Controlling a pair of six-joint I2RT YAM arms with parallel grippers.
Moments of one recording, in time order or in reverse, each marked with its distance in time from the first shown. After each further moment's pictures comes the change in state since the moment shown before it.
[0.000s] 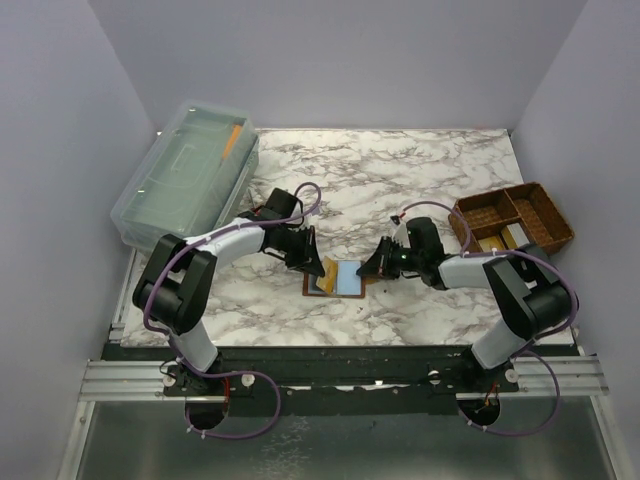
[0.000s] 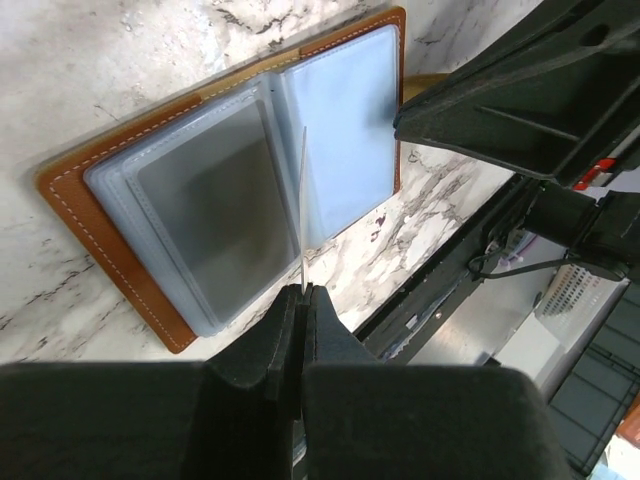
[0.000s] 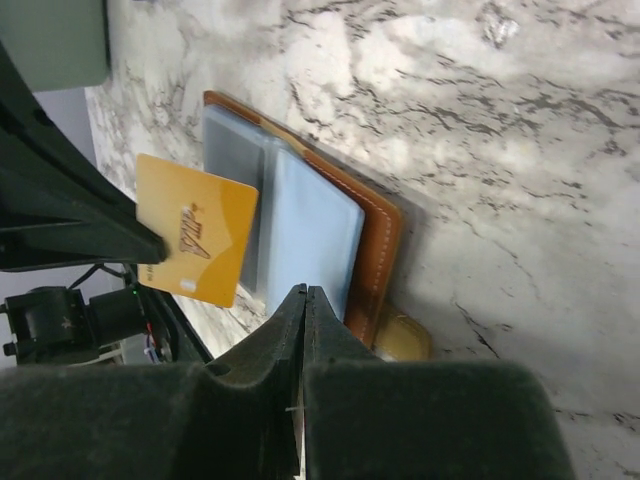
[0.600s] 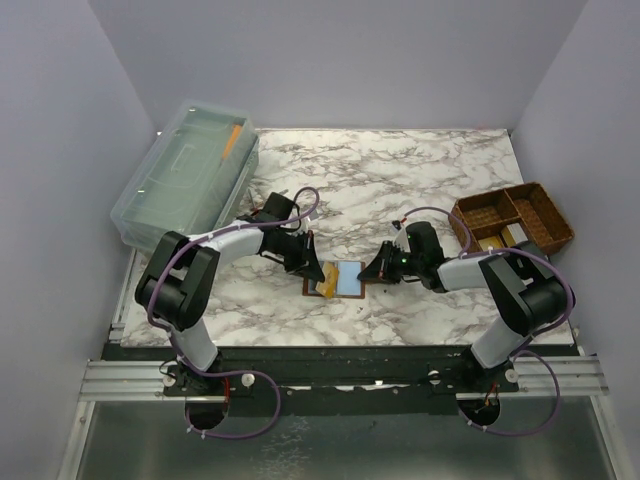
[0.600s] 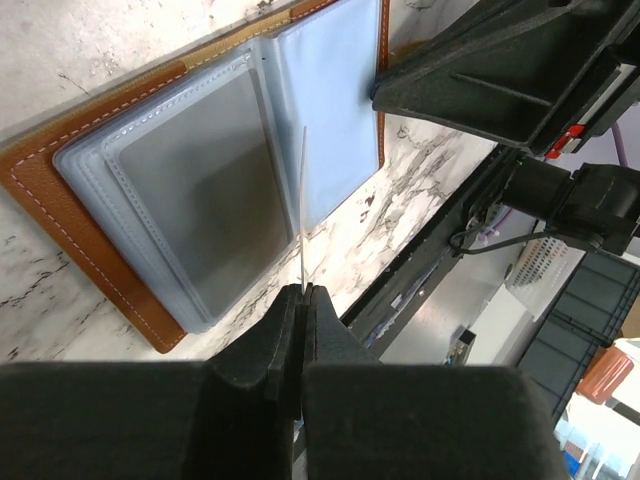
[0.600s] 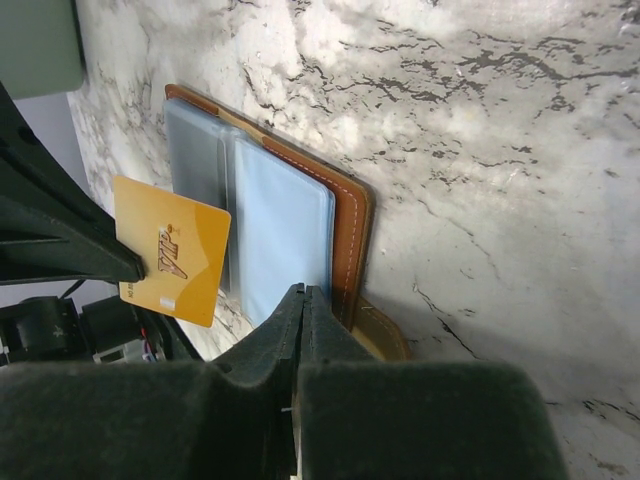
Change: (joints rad) left arm 0.030 0.020 -0.041 0.035 0.106 0.002; right arm 0.000 0.034 -0.035 0.025 0.026 0.026
